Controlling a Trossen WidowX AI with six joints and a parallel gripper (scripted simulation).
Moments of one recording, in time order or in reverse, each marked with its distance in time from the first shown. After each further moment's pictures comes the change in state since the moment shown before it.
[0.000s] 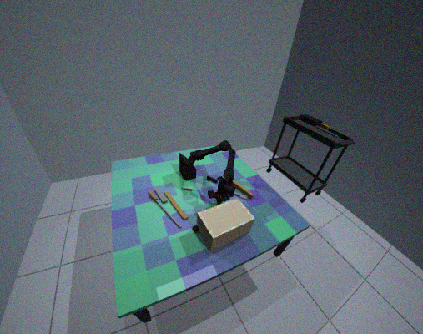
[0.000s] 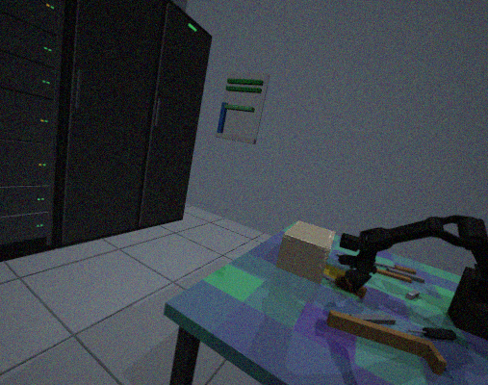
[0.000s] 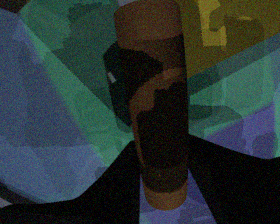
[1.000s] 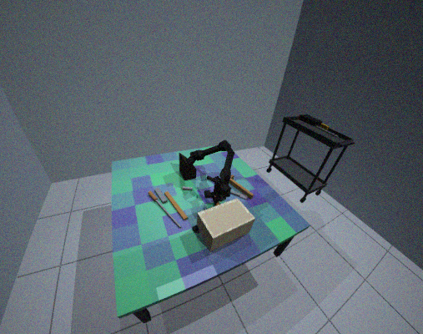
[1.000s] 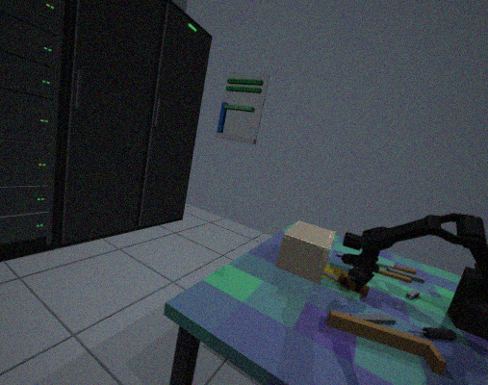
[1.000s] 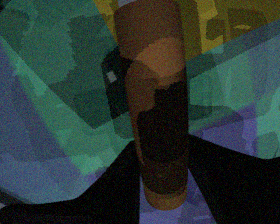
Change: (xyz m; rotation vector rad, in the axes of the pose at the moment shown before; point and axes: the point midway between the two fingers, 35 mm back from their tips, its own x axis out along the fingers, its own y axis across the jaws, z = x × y) arm 0.000 -0.027 -0.003 0.001 0.000 0.000
